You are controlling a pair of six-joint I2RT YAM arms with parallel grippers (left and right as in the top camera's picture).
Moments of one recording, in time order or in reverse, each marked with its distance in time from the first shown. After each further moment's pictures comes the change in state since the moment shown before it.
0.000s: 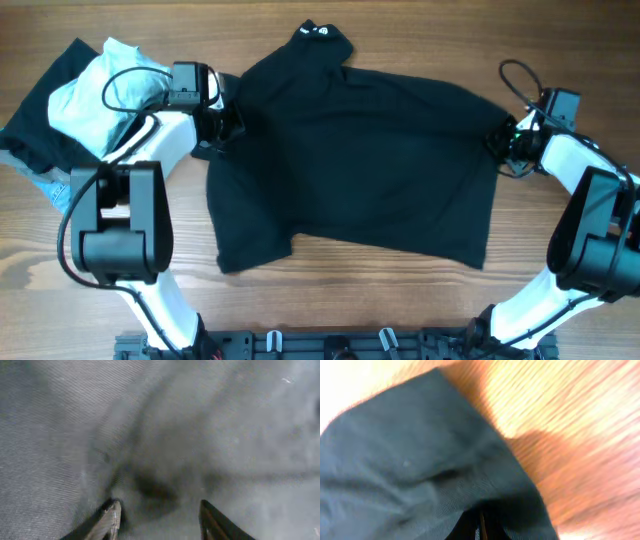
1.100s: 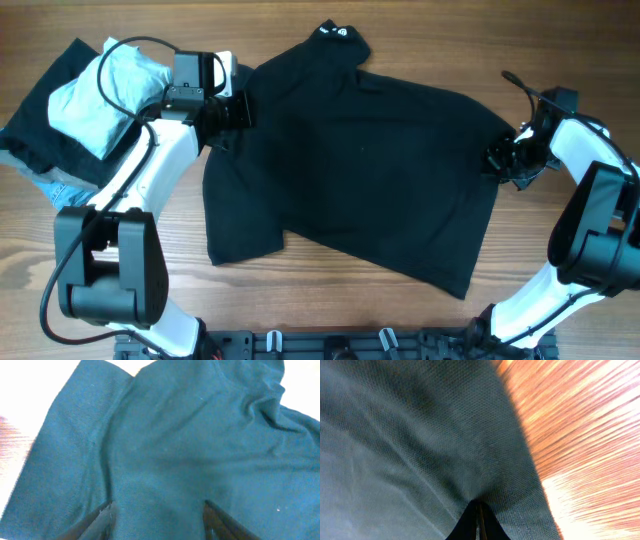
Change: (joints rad) left arm -0.074 -0.207 -0.014 -0.018 -0.090 0.161; right arm -0.005 0.027 0.143 -0.514 0.013 -0.058
